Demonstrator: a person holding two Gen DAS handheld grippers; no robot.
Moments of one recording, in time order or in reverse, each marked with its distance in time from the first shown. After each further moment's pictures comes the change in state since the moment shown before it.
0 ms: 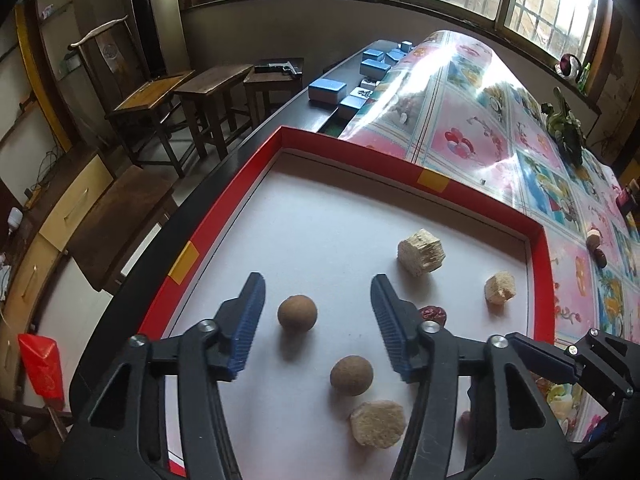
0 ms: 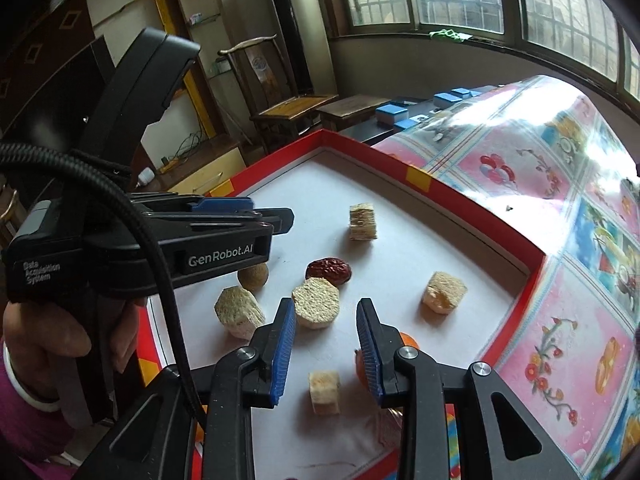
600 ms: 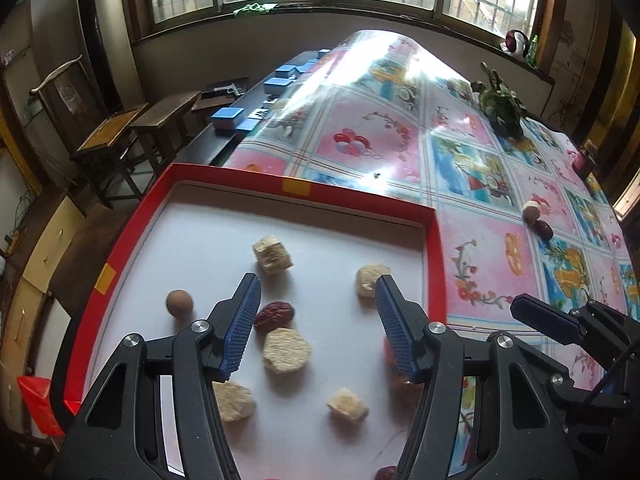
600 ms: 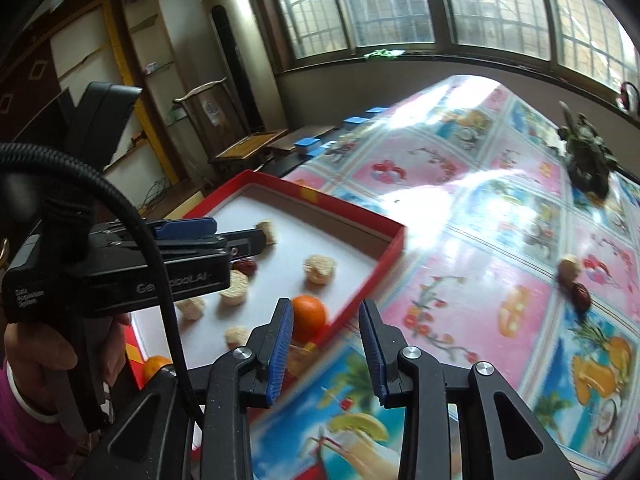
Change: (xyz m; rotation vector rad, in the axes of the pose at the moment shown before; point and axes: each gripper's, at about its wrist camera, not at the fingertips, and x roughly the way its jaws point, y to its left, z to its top) left arm -0.029 -0.090 -0.008 0.145 -0.030 -0.098; right arm -0.077 -0.062 -0.038 0.157 -0.117 -0.116
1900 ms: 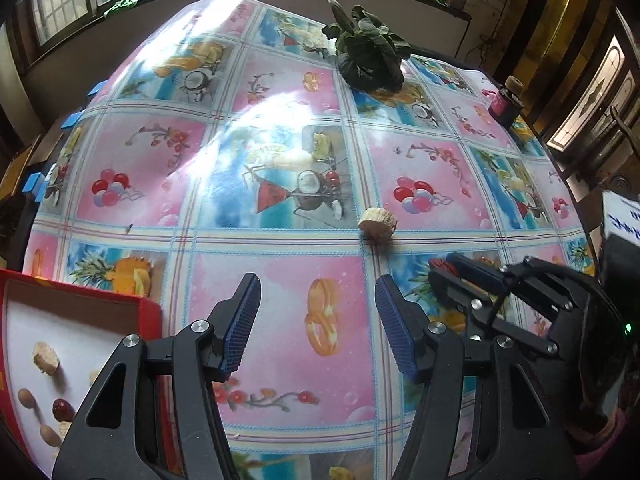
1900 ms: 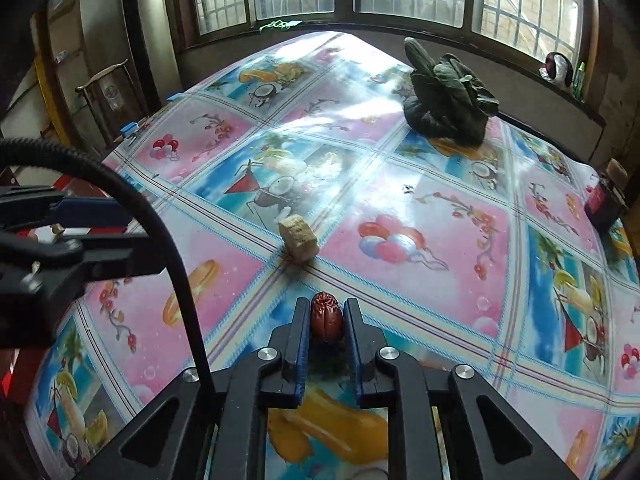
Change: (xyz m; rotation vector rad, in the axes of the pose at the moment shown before) left arm 0.067 -0.186 0.062 0.212 0.156 -0.252; right arm -0.006 -0.195 -0.008 0.055 0.114 -0.317
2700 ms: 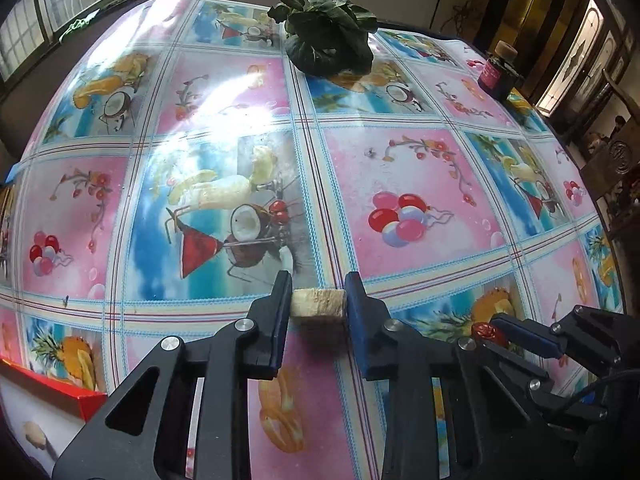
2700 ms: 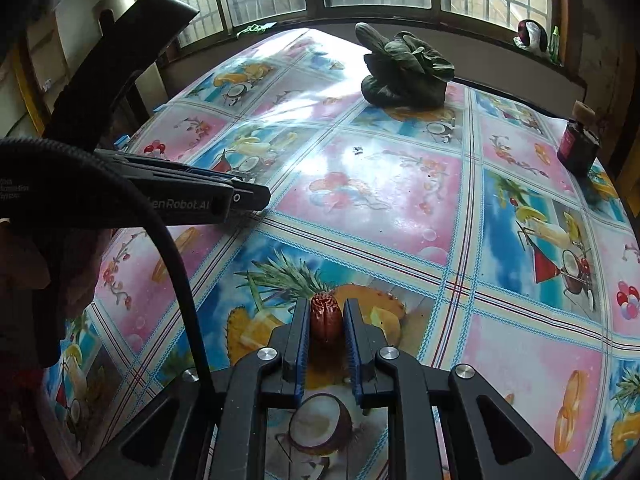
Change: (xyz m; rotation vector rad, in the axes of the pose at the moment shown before) left arm 0.055 -0.025 0.032 0.118 0.035 -0.018; right arm -0.019 -0.034 -0.028 0.103 0.010 0.039
